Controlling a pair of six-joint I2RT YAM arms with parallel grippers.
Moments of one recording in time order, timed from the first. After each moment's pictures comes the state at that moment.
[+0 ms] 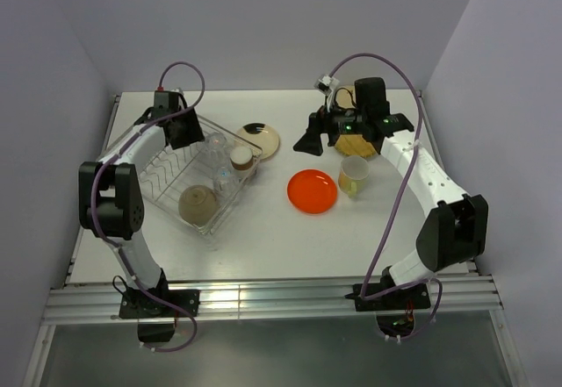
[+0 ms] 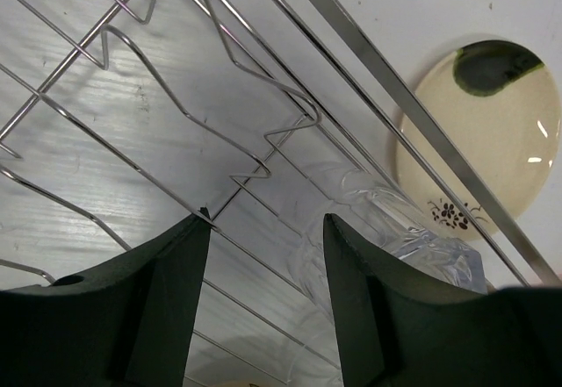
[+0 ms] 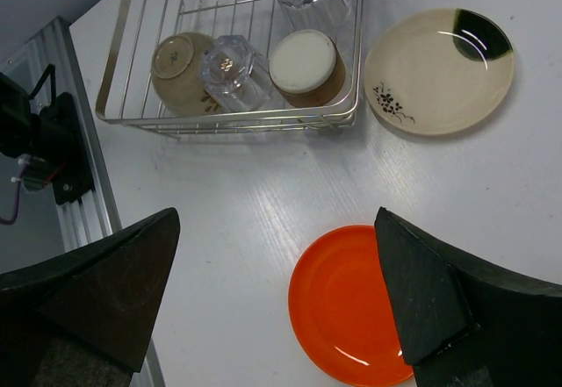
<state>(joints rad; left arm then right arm) -0.09 1.83 1.38 -0.39 0.06 -0.40 0.26 1.52 1.37 -0.45 -0.87 -0.13</state>
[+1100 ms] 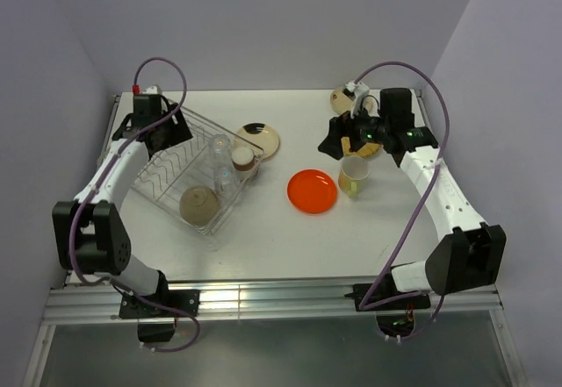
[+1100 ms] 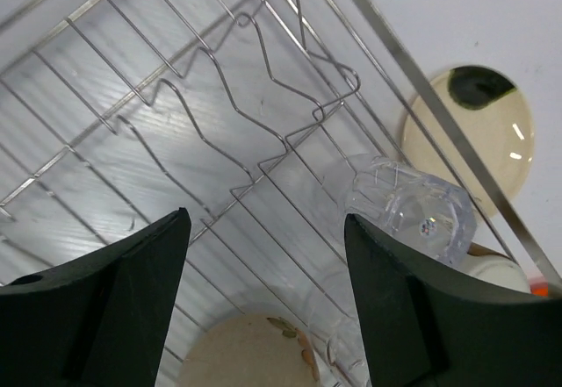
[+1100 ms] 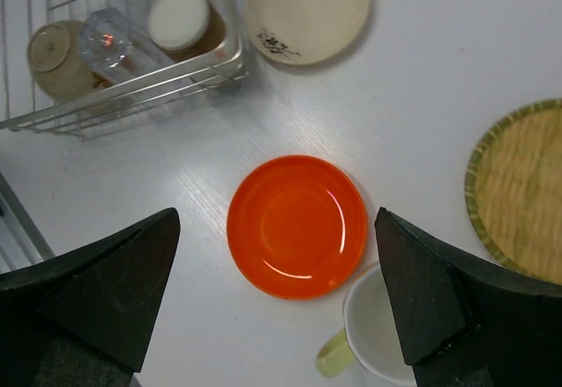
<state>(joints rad) -0.07 1.58 1.27 -0.44 -0.05 -0.41 0.17 1.37 1.26 -0.52 -0.67 -0.18</state>
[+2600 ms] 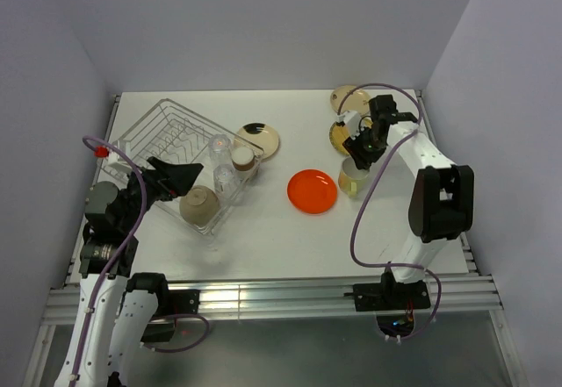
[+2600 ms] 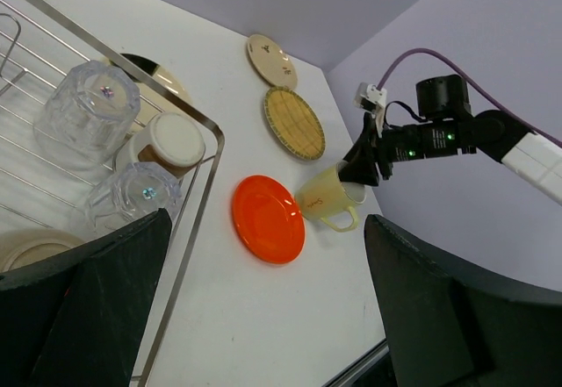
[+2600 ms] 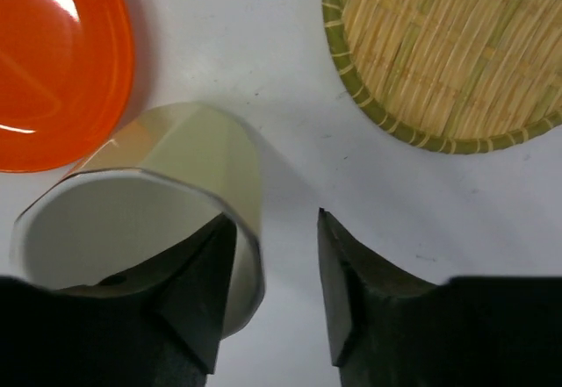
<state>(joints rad) -0.06 0.51 0.65 -0.19 0.43 -0.73 0.06 1.71 1.33 -0.80 -0.22 -0.70</state>
